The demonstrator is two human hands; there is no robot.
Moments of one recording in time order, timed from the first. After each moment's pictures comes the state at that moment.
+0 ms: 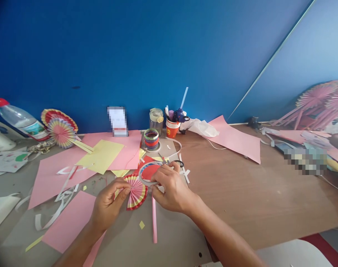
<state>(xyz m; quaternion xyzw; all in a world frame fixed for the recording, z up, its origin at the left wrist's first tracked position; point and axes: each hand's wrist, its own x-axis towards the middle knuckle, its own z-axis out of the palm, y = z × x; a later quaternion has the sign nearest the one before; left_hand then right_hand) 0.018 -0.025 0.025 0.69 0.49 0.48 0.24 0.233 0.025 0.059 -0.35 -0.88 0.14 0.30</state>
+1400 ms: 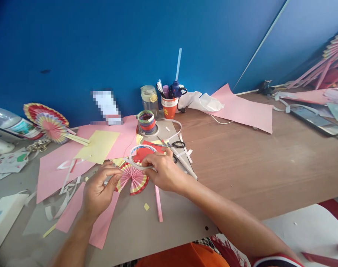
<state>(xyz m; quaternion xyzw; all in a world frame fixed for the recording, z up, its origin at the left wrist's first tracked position) -0.001 -0.016 0.033 0.76 0.50 0.40 0.12 0.217 0.028 0.050 -0.41 -0.81 0.32 0.28</state>
